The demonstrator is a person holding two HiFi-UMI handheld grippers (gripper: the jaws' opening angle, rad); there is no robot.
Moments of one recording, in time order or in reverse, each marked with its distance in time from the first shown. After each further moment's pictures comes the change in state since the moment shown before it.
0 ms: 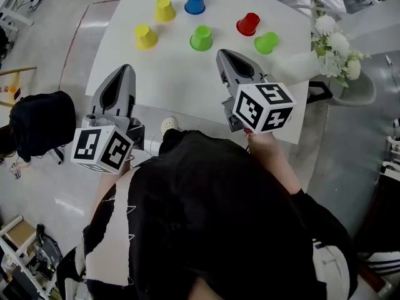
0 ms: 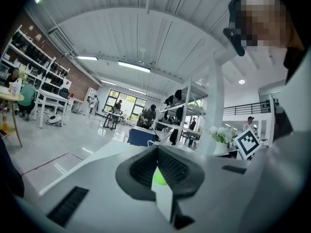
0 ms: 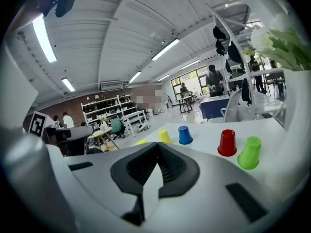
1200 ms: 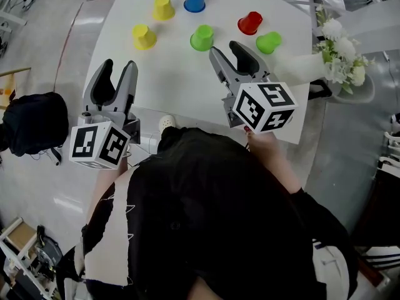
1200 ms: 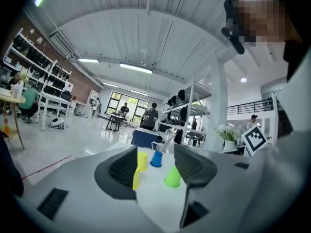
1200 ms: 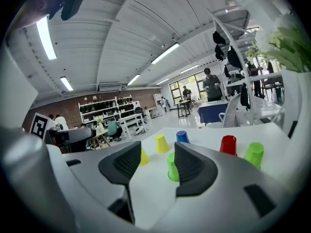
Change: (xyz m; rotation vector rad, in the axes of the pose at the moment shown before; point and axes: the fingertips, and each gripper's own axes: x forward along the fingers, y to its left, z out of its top) left arm 0.017 0.033 -0.002 0.018 -0.019 0.036; right arm 0.018 -0.006 0.010 -0.025 -0.050 -0.030
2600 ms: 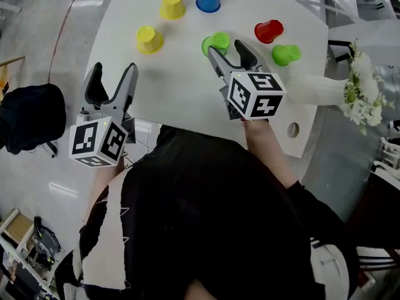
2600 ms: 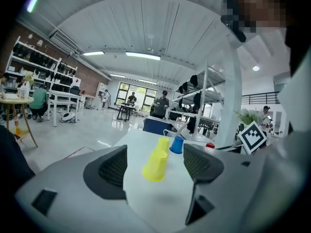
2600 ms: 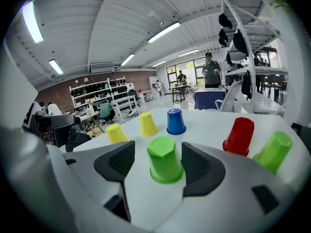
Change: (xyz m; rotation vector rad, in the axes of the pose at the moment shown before) left arm 0.039 0.077 -0.047 -0.001 0.150 0.116; right arm 0.095 -0.042 -0.063 -0.035 0.220 -0.087
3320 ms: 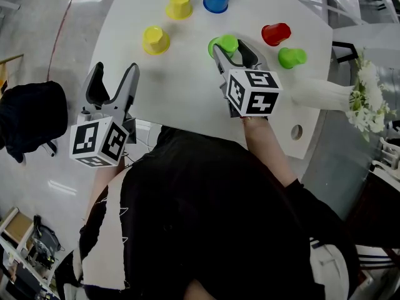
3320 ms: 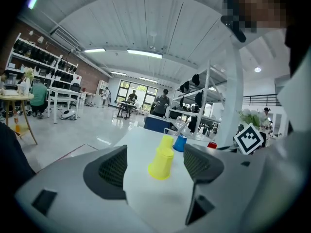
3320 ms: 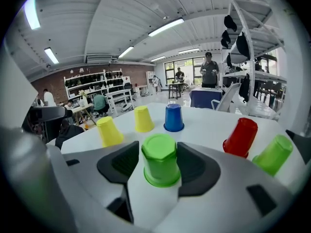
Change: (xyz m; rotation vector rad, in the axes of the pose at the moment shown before) left arm 0.006 0.020 -0.006 -0.021 0.019 -0.003; right arm 0.023 -0.002 -0.009 -0.051 0.059 -0.081
